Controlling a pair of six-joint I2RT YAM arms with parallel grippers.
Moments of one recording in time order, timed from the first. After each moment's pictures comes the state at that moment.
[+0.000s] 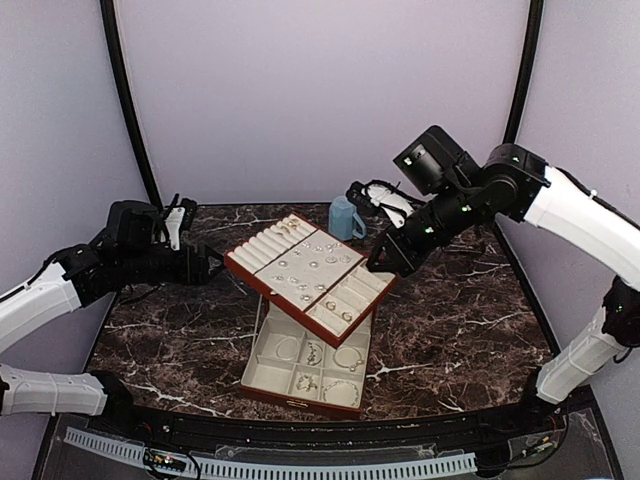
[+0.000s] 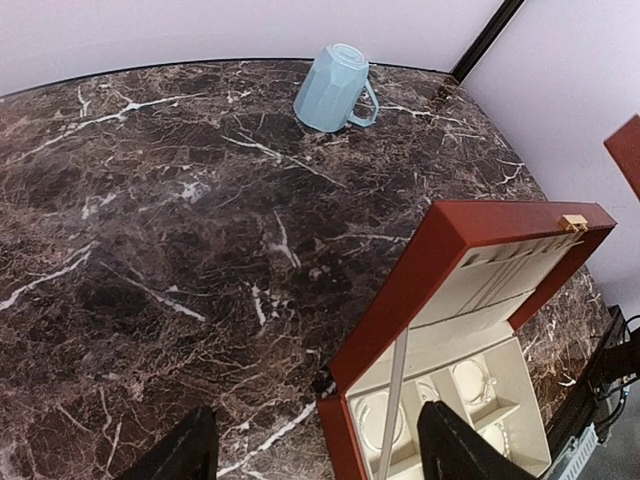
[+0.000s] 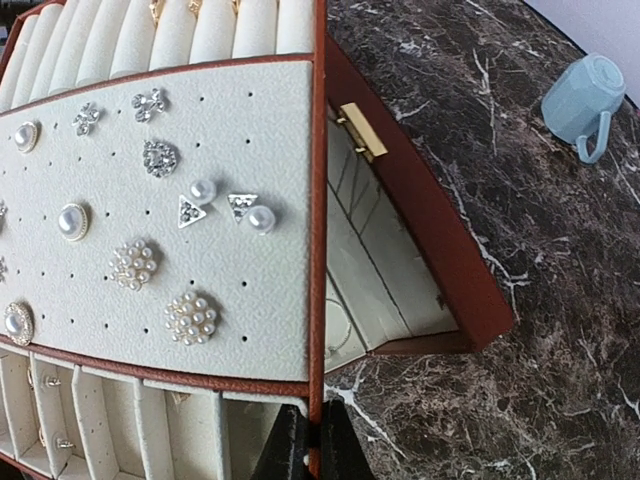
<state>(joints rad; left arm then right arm) -0.56 0.97 0.82 -0.42 0.11 -0.36 0.98 1.48 1.67 -1.11 -0.10 0.14</state>
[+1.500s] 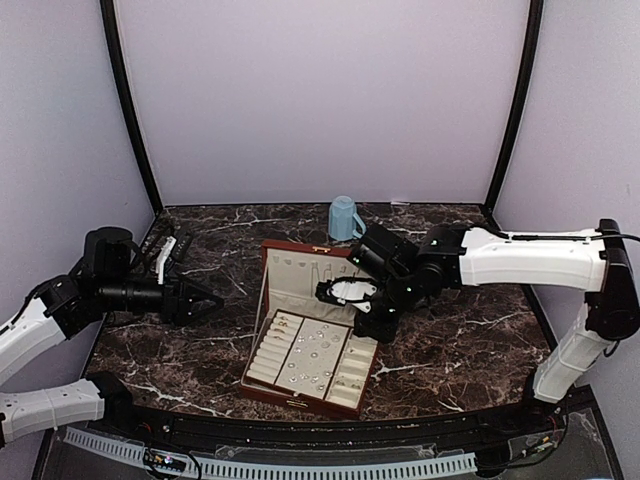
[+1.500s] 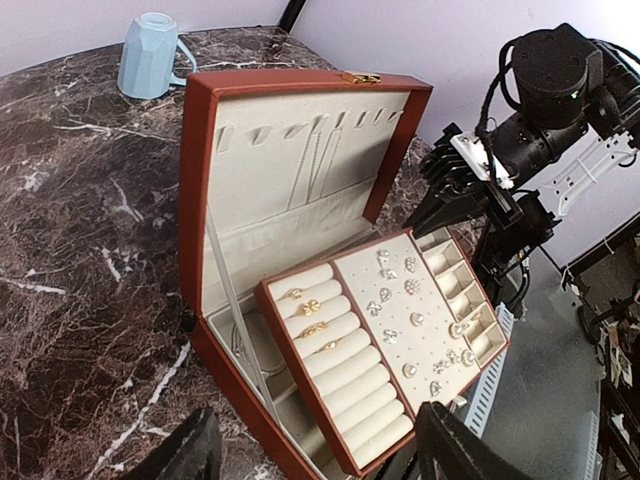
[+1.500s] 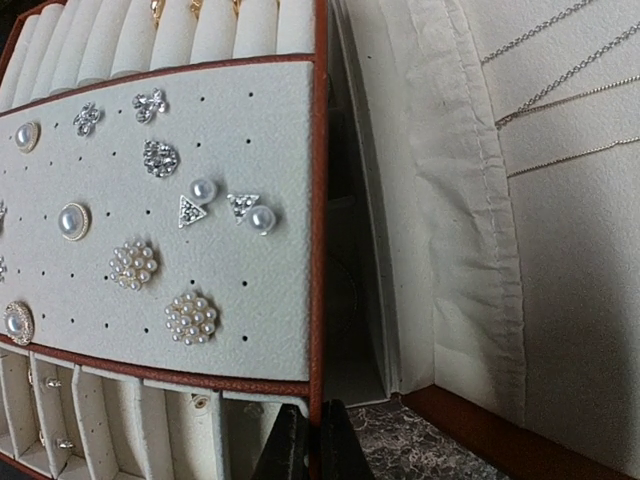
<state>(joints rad) -0.52 0.72 0.65 -0.46 0.54 -0.23 1.07 1.61 1.27 -0.81 -0.06 -0.18</state>
